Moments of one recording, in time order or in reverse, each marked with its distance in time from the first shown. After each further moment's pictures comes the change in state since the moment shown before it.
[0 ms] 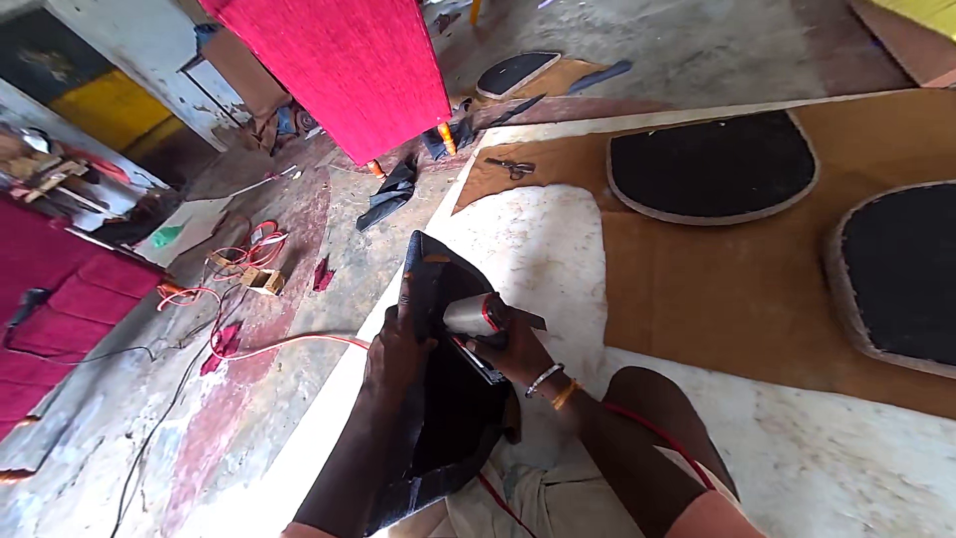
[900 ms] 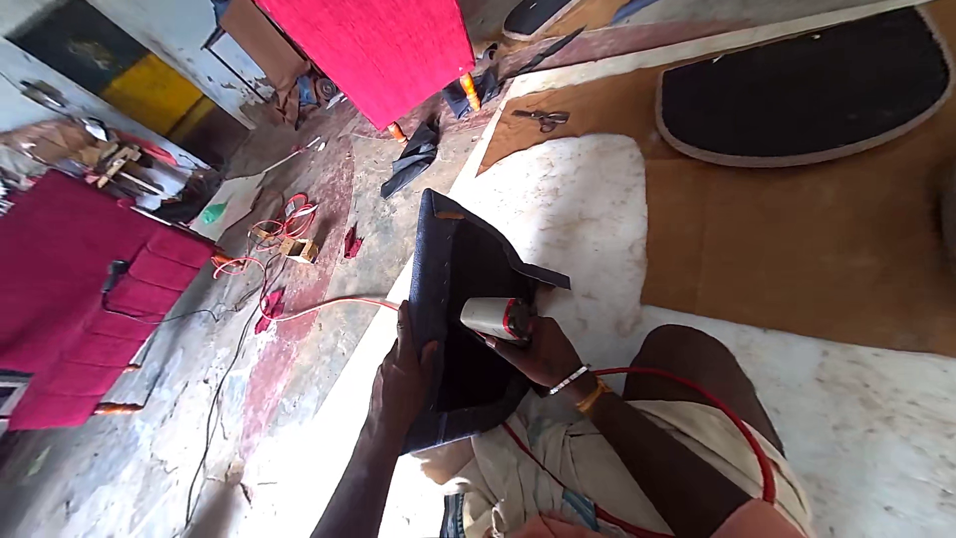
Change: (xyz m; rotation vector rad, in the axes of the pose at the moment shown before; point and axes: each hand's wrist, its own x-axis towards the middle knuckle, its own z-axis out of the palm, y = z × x) left_hand -0.095 -0.058 0.027 -0.058 -0.019 -0.045; right_hand -0.055 0.015 0.039 -0.062 -0.001 -0.049
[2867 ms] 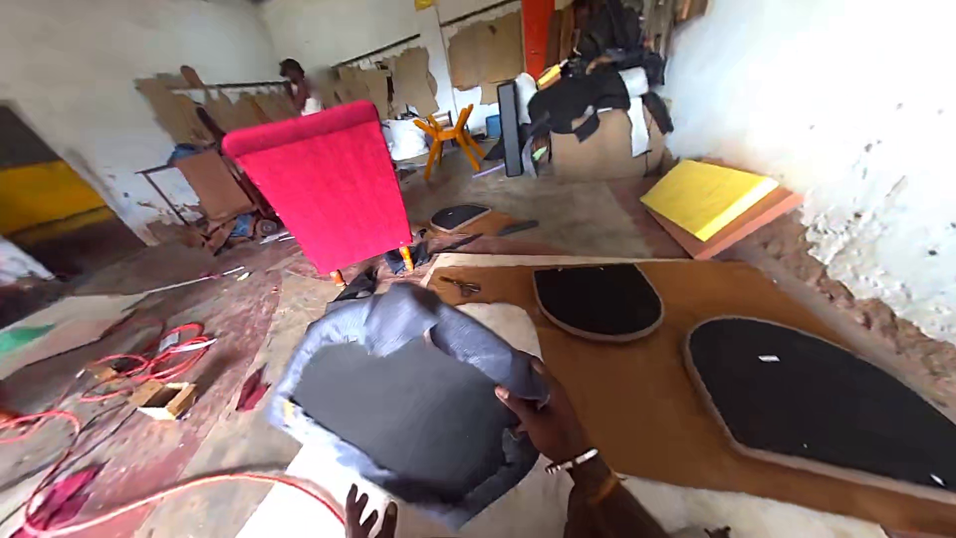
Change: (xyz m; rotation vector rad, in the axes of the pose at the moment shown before) left_hand 0.056 -0.021 0.140 -1.242 0.245 0.083; right_hand 0.017 -0.068 -0.136 0.143 0.563 -0.366
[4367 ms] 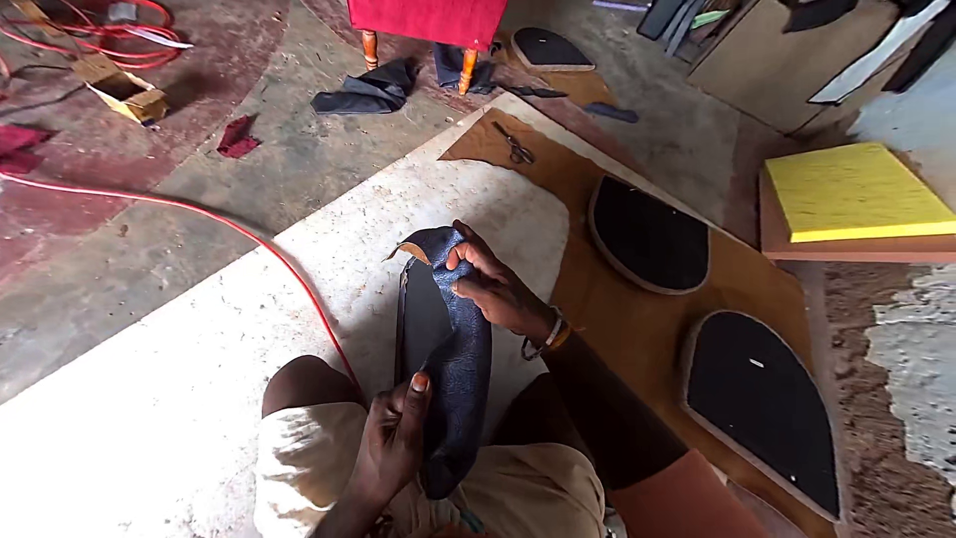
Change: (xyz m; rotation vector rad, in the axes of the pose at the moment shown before) left_hand -0.063 0.074 0.022 -0.364 -0.097 0.097; right_hand 0.028 0.005 0.135 -0.051 -0.901 0.127
